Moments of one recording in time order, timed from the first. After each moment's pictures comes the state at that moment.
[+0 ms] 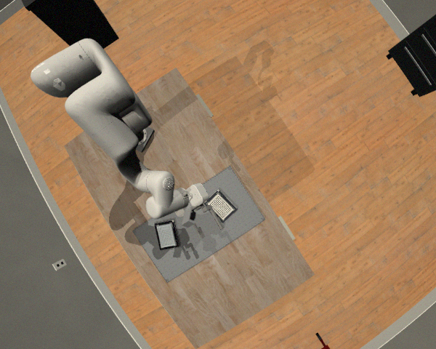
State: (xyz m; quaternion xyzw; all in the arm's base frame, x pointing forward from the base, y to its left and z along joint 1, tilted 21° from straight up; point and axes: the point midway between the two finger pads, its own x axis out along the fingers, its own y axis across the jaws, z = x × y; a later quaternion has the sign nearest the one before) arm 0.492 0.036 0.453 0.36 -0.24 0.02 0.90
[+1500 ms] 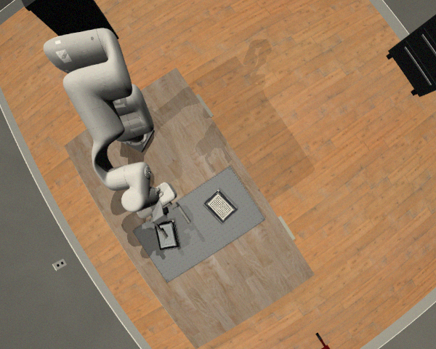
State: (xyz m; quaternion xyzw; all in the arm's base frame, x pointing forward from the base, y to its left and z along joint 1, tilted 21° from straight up) arm 0.428 -0.070 0.379 0.08 -0.16 -0.02 0.98
